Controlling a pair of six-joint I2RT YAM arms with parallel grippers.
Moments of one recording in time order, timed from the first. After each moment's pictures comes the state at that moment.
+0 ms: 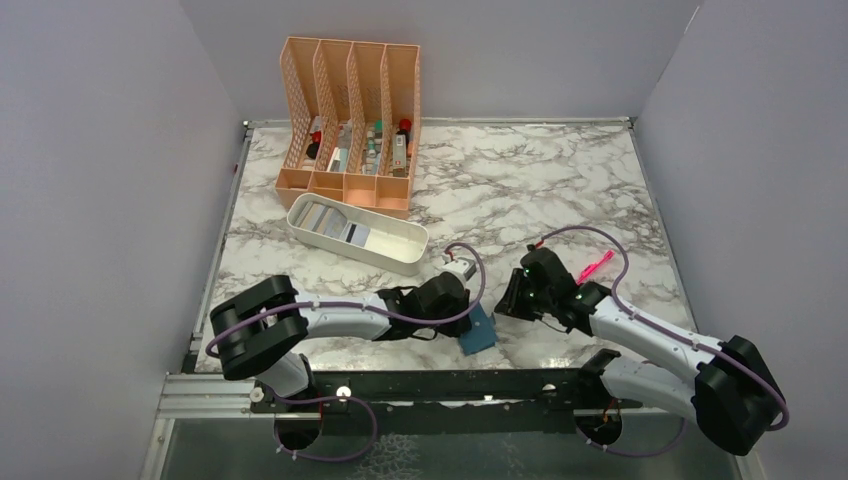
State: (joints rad) left arm -1.15 1.53 0.68 0.12 -0.04 -0.71; right arm 0.65 1.03 0.45 -0.34 -0.01 0.81
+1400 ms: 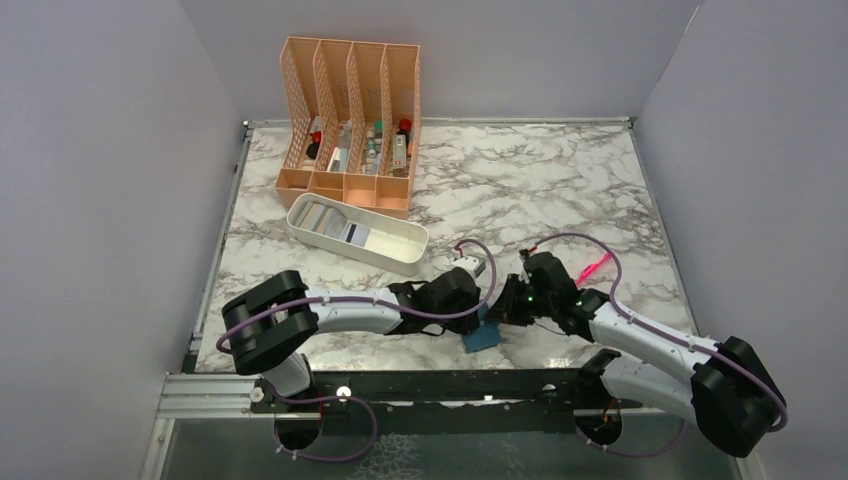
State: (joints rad) left arm -1.15 1.60 0.79 0.05 -0.05 -0.70; right arm 0.65 1.03 0.38 -0.18 -0.23 0.85
